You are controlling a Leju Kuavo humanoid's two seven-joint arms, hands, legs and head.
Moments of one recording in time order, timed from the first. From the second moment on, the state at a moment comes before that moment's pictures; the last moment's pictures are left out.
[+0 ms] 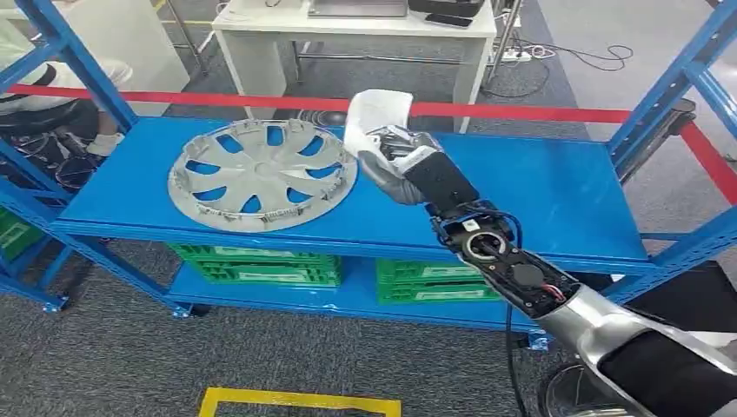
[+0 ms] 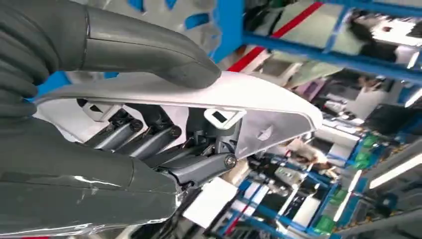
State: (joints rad) left arm -0.08 0.04 -0.44 -0.19 0.42 0.18 0.07; right arm -0.56 -0.16 0.63 -1.46 -0.22 -0.32 -0.26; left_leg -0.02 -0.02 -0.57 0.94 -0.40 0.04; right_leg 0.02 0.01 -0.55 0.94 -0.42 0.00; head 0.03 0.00
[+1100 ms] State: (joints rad) left arm -0.08 0.04 -0.48 -0.19 0.48 0.21 0.08; right arm -0.58 0.11 0.95 -1.46 -0.69 0.35 -0.40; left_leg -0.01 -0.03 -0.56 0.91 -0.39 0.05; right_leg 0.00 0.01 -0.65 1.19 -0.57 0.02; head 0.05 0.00
